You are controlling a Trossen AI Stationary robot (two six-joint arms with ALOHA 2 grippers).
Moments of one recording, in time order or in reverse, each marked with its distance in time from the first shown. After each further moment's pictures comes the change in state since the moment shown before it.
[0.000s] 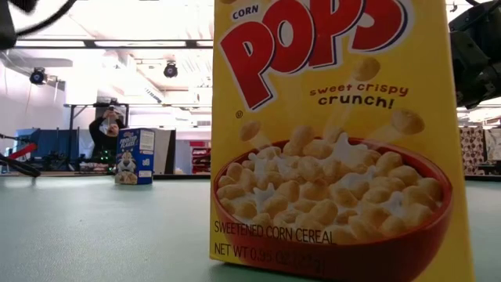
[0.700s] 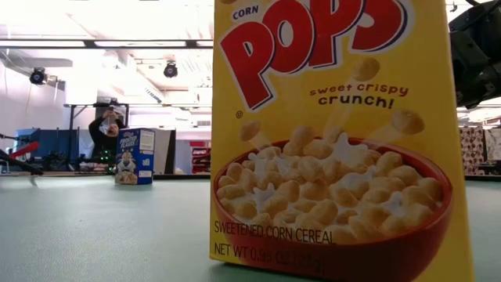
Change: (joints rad) left arm -0.271 0.160 0.408 -0.455 -0.426 0.000; right arm 0.000 0.000 0.000 0.000 0.000 0.000
